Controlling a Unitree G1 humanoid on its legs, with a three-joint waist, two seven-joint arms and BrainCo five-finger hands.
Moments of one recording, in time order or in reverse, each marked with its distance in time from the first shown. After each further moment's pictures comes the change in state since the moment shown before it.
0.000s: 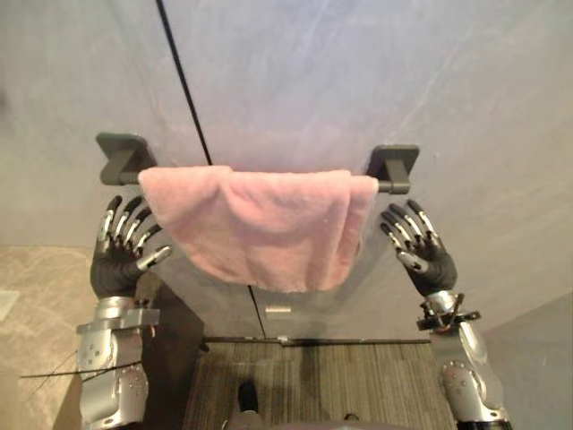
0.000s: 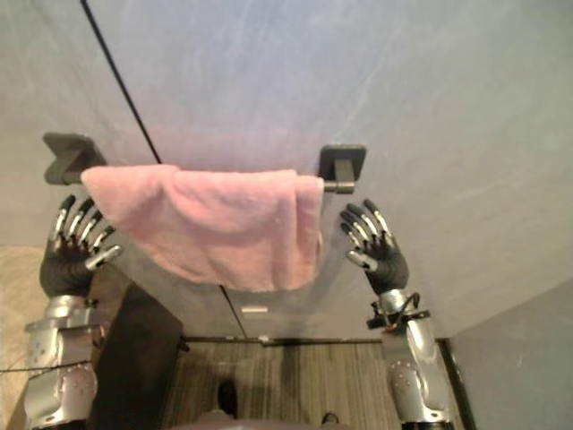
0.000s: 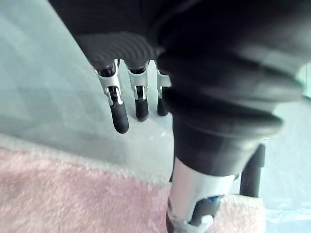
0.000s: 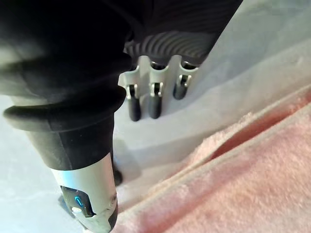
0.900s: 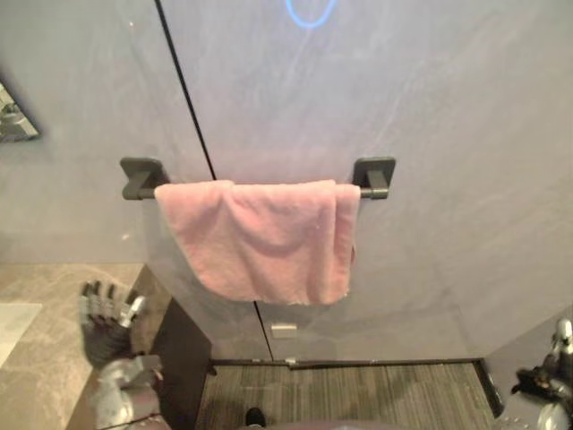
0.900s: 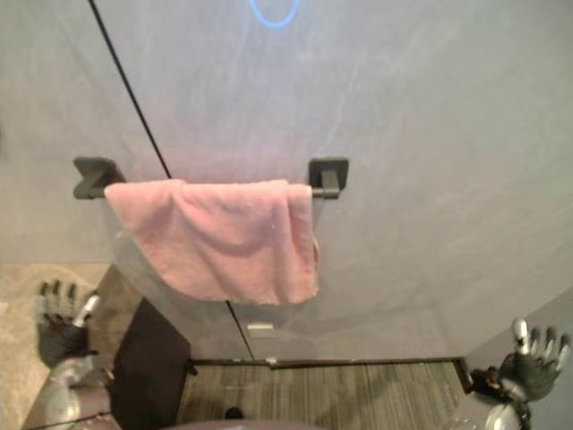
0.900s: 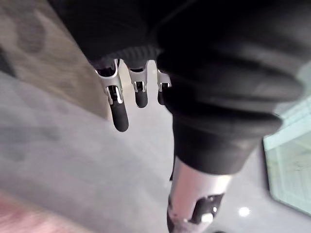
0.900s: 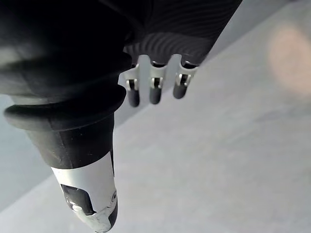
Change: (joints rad) left arm 0.179 -0.315 0.019 0.162 0.003 -0.043 0.169; right arm 0.061 0.245 -0.669 0.439 0.022 -0.173 -0.398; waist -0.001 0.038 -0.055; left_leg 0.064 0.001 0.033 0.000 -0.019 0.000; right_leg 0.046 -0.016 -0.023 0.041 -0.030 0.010
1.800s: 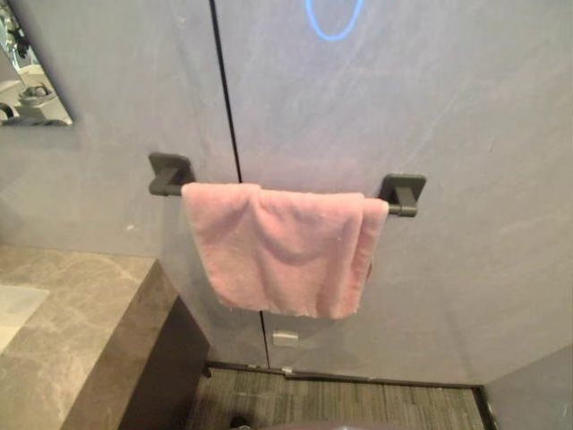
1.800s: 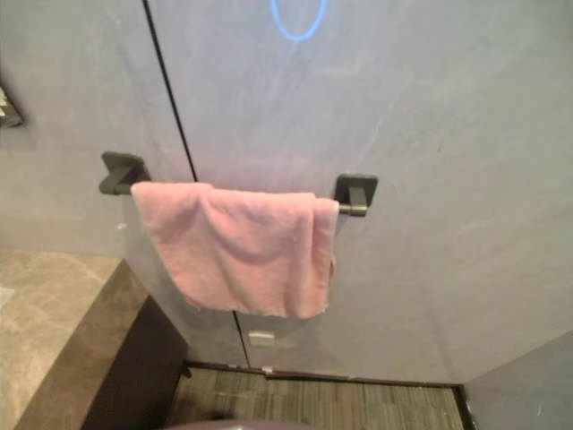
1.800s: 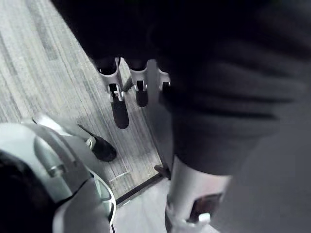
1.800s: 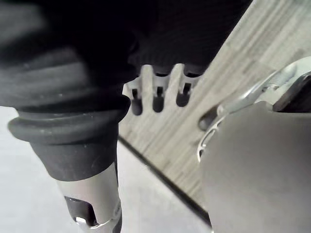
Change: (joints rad) left arm -0.077 -0.016 0.241 1.014 0.255 0.127 0.113; right arm 0.027 0.022 0.204 0.827 -0.435 0.186 0.041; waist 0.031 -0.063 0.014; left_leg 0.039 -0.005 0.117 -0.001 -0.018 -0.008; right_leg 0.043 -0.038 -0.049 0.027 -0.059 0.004
